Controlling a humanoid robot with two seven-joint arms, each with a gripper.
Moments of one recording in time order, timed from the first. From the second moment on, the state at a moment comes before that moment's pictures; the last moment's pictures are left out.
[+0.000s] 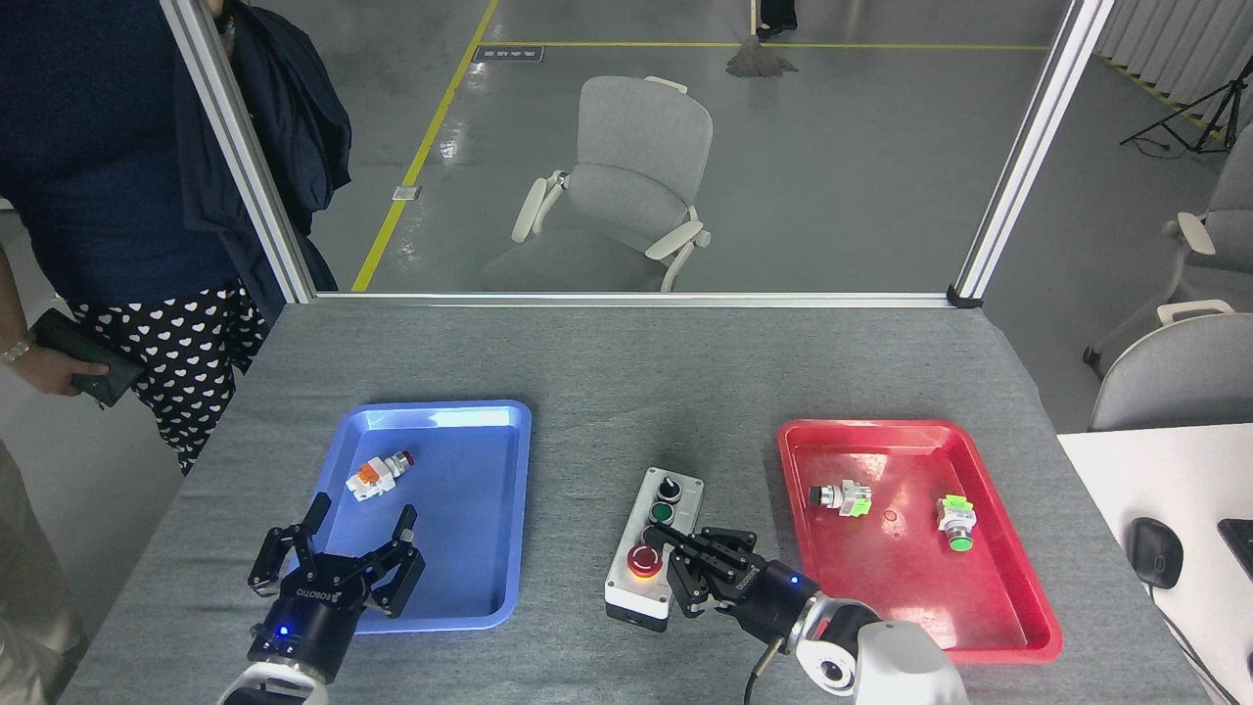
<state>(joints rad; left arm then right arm) -0.10 0.25 -0.12 -1.33 -1.26 -0.11 0.32 -0.46 -0.06 0.39 -0.80 1.09 -0.74 -0.13</state>
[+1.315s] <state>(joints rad) -0.06 0.15 -0.06 -1.40 -1.25 -0.07 0.21 -0.26 -0.09 -0.06 -1.04 1.12 -0.29 -0.15</state>
